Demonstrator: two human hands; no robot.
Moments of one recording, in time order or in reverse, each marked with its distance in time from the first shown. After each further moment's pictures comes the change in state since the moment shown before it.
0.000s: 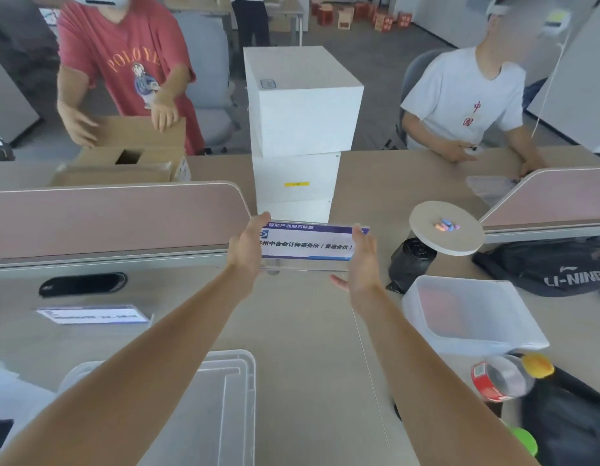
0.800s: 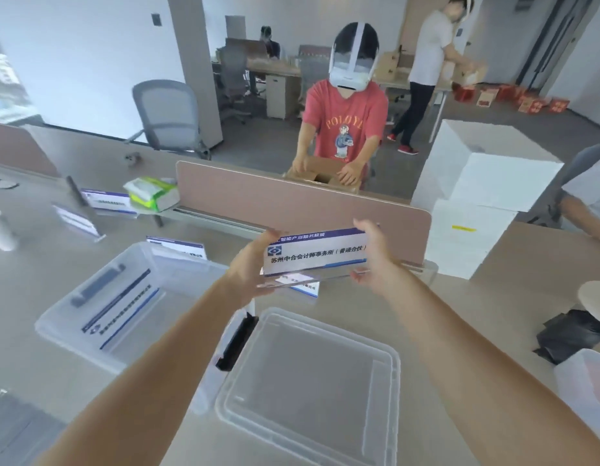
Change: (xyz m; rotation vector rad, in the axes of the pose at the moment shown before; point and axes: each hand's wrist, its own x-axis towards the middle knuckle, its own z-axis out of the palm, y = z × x) left_hand -0.172 -0.003 -0.358 -0.112 0.137 -0.025; right_hand -0.214 0.042 0.253 -0.298 -0.405 0.085
